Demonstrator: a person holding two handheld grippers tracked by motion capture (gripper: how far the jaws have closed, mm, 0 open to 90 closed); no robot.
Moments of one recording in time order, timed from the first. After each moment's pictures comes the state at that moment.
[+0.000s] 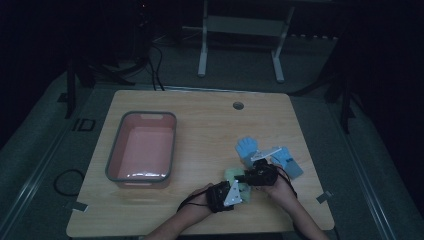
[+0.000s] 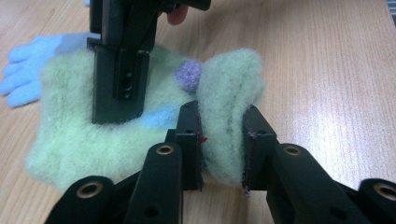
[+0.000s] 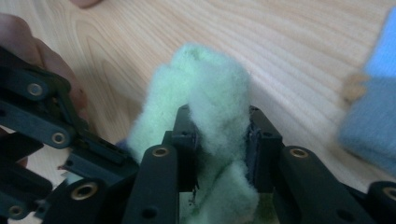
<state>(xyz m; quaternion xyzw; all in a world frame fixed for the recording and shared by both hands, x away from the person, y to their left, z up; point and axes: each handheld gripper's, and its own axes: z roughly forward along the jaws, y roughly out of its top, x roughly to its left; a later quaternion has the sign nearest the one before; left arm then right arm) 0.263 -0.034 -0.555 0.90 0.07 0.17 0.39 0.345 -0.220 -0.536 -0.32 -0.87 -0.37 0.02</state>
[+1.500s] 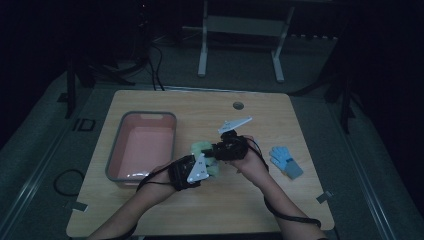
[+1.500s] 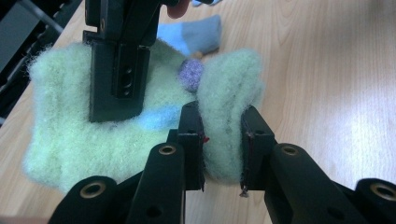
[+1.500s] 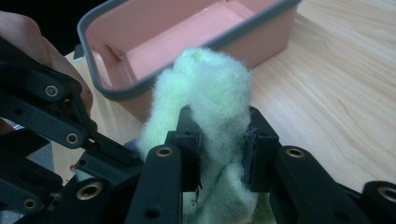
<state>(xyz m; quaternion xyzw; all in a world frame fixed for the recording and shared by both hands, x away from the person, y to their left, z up) 0.276 0.066 -0.458 0.91 0.10 0.23 0.34 0.369 -0.112 -0.444 -0.25 -0.87 -0.42 0.00</state>
